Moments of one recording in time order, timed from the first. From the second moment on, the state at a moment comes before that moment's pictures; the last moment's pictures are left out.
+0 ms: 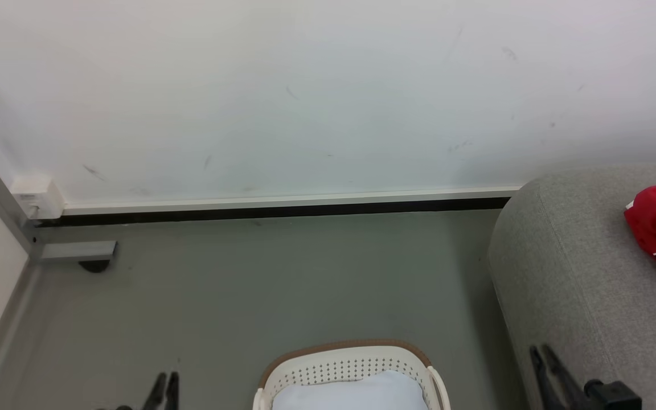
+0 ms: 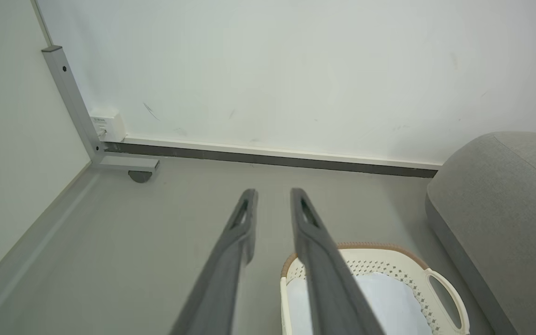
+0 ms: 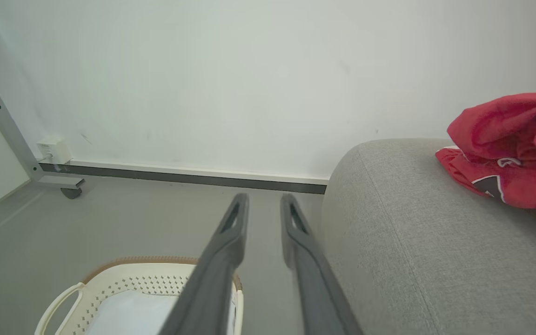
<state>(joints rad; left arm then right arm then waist) 0.02 0.10 -0.05 0.36 -0.20 0.00 -0.26 -0.08 -0.05 0.07 0.44 0.12 0.13 -0.26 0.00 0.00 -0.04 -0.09</state>
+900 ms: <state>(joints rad) 0.00 0.08 0.00 0.35 -0.61 -0.04 -0.15 -0.06 -0.04 0.02 0.41 0.56 0.13 -0.14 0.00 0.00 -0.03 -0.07</state>
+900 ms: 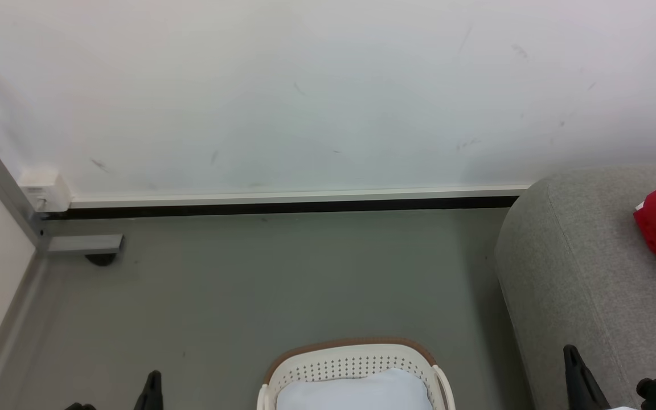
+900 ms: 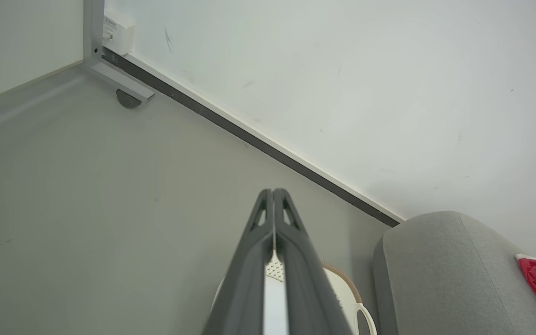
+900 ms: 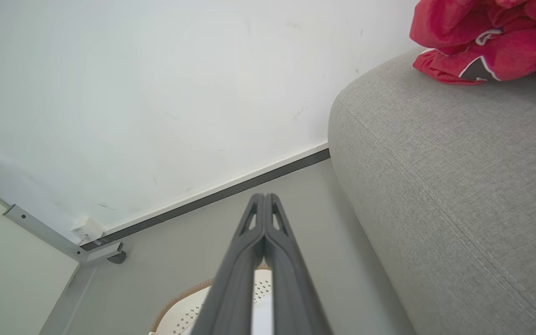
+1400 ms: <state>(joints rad) -0.02 0.07 0.02 0.33 -0.83 -0.05 -0.09 -0.06 -0.04 -0.01 0.37 0.78 0.13 -0.09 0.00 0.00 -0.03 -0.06</state>
